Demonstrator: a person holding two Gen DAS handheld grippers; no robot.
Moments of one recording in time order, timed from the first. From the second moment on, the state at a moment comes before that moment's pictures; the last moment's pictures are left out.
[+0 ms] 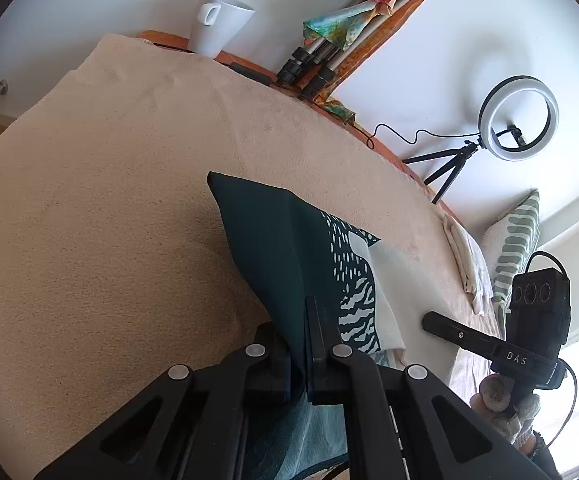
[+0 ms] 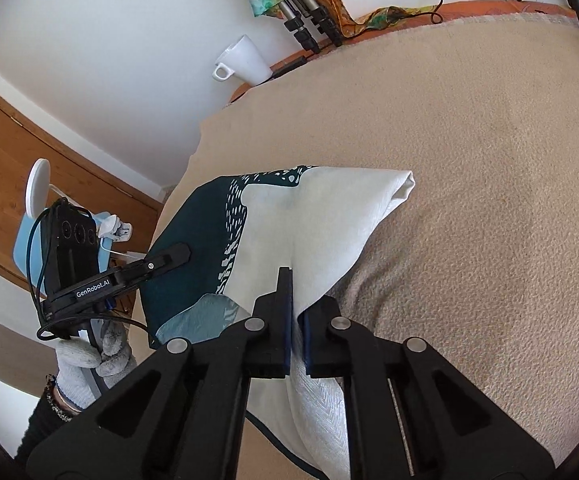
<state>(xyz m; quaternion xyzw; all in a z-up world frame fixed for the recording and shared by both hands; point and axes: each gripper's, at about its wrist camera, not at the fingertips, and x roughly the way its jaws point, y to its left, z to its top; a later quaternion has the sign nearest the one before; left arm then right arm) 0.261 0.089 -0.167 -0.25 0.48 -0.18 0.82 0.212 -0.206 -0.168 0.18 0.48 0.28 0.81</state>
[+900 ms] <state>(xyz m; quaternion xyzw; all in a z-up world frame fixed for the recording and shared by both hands) 0.249 0.072 -0.138 -0.21 0.45 -0.15 0.86 0.203 -0.212 -0.149 0.15 0.46 0.24 0.84</state>
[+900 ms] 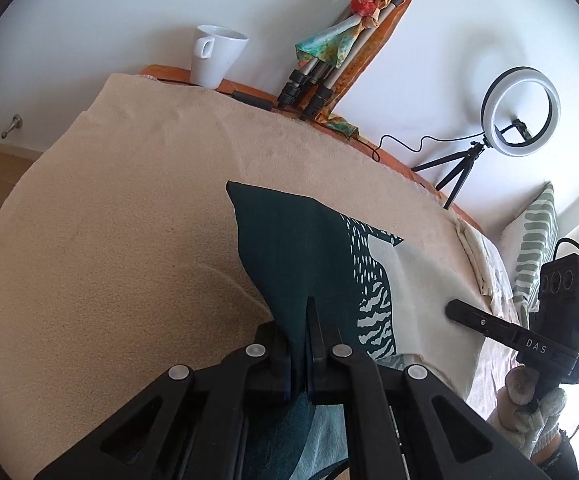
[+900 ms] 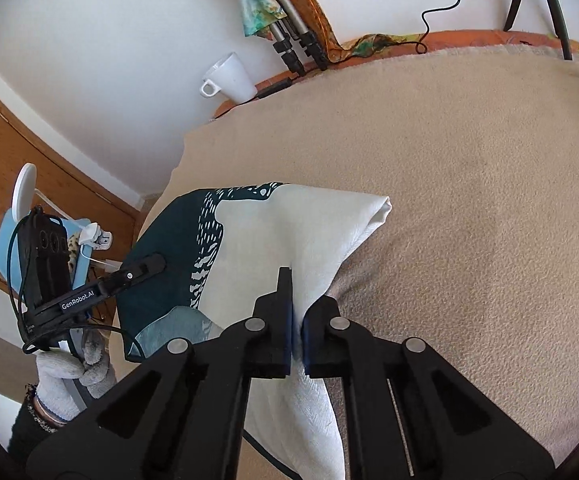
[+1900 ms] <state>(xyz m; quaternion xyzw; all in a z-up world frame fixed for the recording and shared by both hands) 0.286 -0.216 -0.078 -0.13 0.41 -0.30 0.85 0.183 -0.448 -0.038 0.10 0.37 0.12 0.91</state>
